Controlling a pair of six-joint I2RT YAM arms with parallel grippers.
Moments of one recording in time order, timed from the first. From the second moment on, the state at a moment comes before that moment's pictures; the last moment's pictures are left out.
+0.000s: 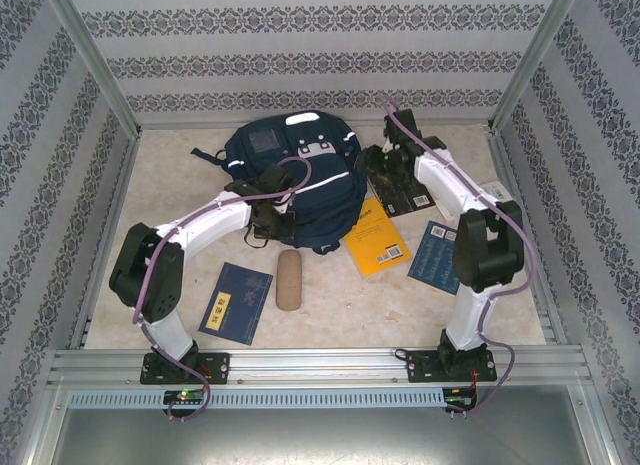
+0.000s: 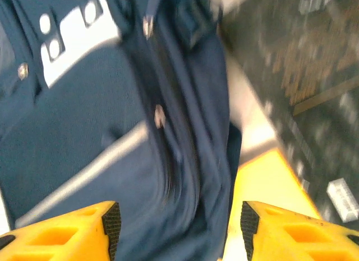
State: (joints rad) left arm -0.52 1.73 1.27 -0.77 0.14 -0.43; right arm 0.28 1.83 1.51 -0.67 -0.23 0.63
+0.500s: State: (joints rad) left arm -0.57 1.74 1.27 -0.77 0.08 -0.45; right arm 0.57 1.73 1.16 -0.38 -0.37 1.07
